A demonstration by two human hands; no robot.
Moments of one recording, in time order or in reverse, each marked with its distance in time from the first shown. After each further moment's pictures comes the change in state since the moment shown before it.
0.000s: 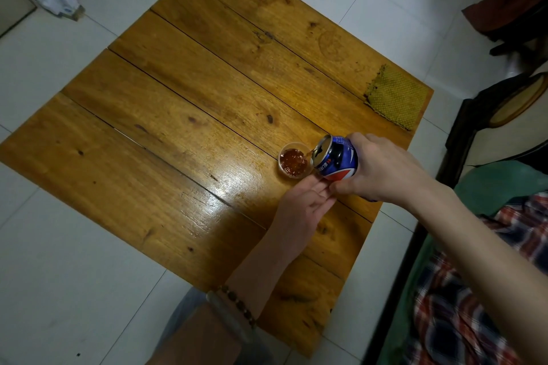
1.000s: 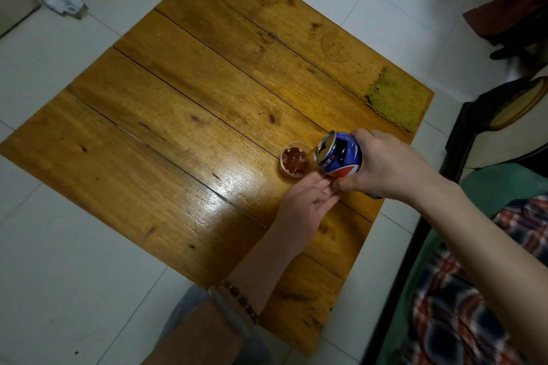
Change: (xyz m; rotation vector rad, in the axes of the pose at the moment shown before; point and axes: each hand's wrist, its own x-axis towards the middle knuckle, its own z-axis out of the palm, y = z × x) left_hand 0.006 -0.005 -0.004 -0.125 0.033 0.003; right_hand -0.001 -0.001 -0.006 -0.011 0.013 -0.010
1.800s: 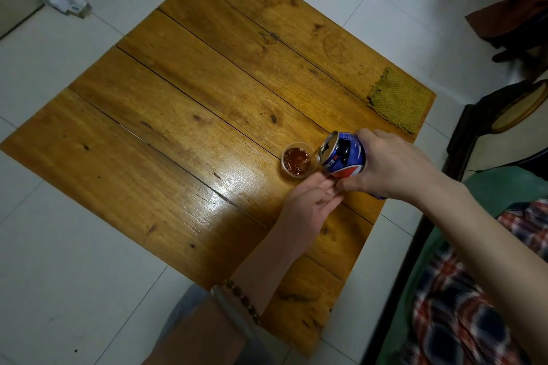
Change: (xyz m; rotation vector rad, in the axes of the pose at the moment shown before) left_hand -0.003 0.001 0.006 -0.104 0.003 -0.038; right_hand -0.001 0.001 -0.004 -0.035 -0.016 -0.003
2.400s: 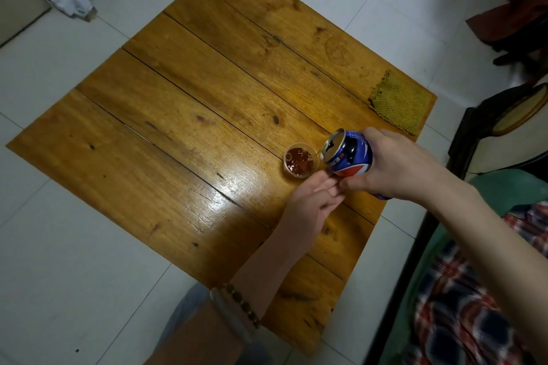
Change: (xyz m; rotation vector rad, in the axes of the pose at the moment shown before) left_hand -0.015 0.009 0.011 0.110 0.002 0.032; right_hand -0.007 0.001 -0.005 0.098 0.002 -0.014
